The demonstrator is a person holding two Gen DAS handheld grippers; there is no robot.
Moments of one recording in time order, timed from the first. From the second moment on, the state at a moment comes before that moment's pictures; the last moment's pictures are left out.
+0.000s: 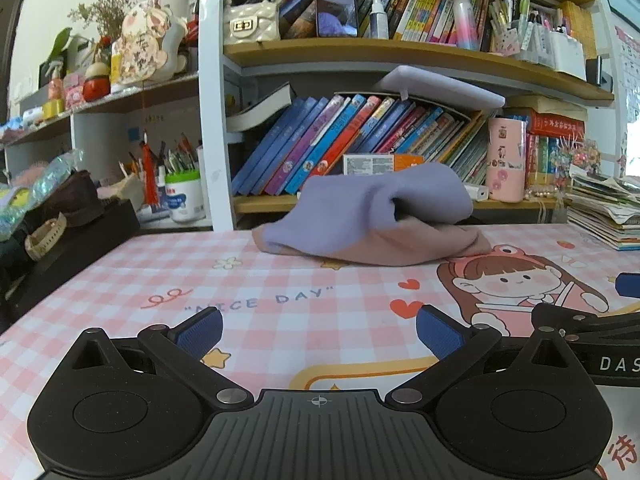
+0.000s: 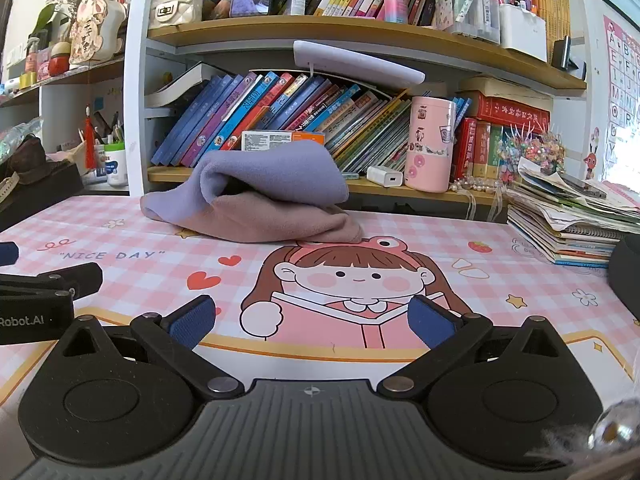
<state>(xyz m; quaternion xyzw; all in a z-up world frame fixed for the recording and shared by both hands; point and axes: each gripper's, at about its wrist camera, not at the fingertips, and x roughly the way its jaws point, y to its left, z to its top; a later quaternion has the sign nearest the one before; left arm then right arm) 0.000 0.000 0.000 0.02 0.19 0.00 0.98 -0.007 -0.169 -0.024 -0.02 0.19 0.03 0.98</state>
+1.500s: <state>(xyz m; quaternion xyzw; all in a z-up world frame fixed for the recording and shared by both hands) 0.001 -0.003 0.000 0.03 0.18 0.01 0.98 -0.007 -0.169 -0.024 -0.02 0.19 0.03 0.98</state>
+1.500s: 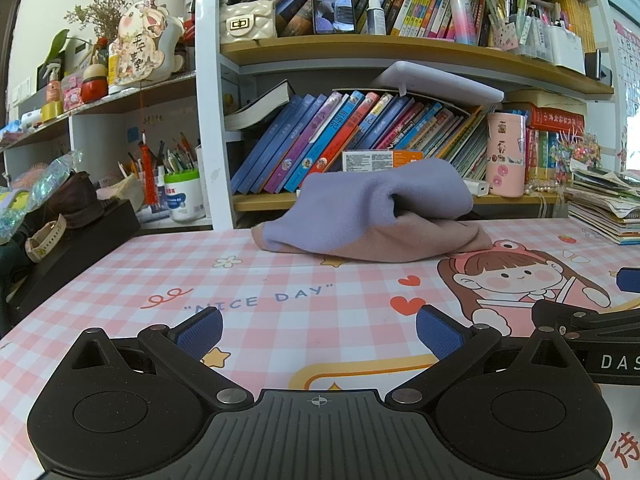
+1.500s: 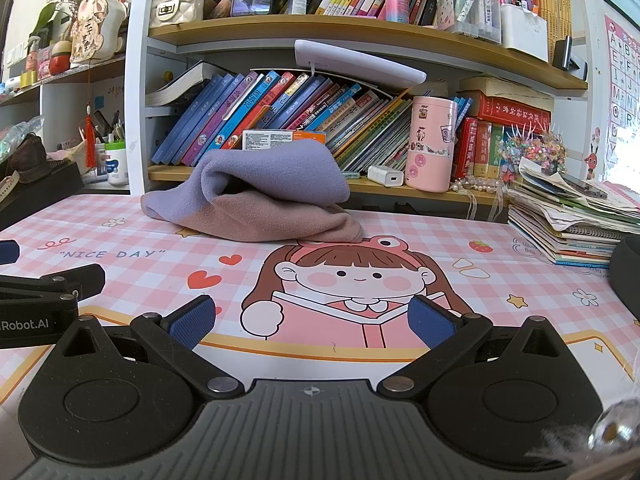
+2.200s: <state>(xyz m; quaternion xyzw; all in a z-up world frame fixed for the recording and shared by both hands) 0.000 -0.003 0.001 0.03 0.18 0.01 0.98 -0.007 -0.169 -0.024 -0.02 0.19 0.03 0.98</state>
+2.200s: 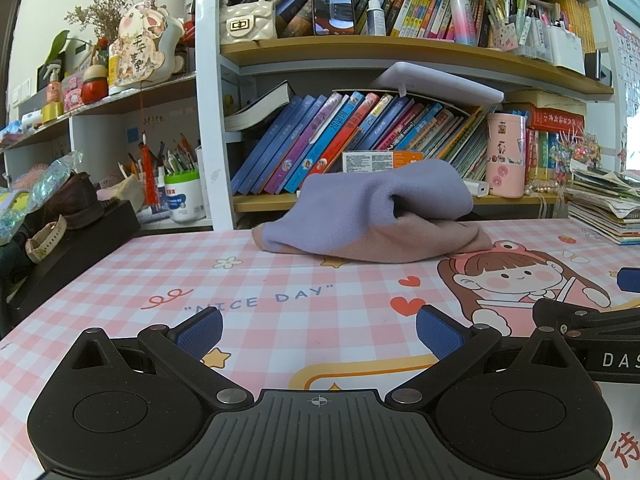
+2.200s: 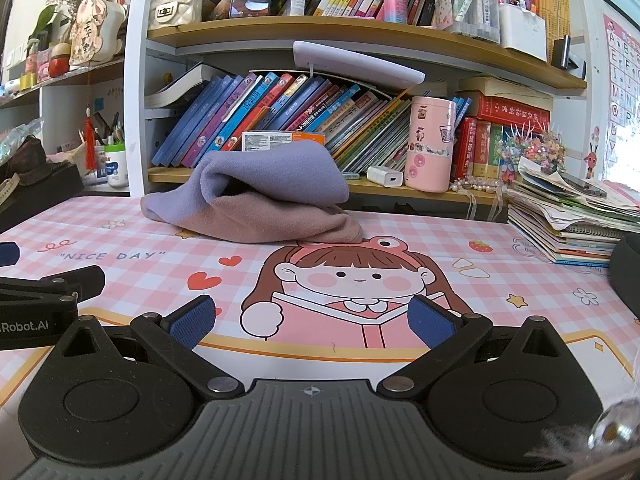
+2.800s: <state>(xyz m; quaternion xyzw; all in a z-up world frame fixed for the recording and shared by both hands) -0.003 -0.002 0.002 0.03 0.17 0.01 0.98 -0.008 -0.170 -0.024 -0.02 0.19 0.03 0.98</state>
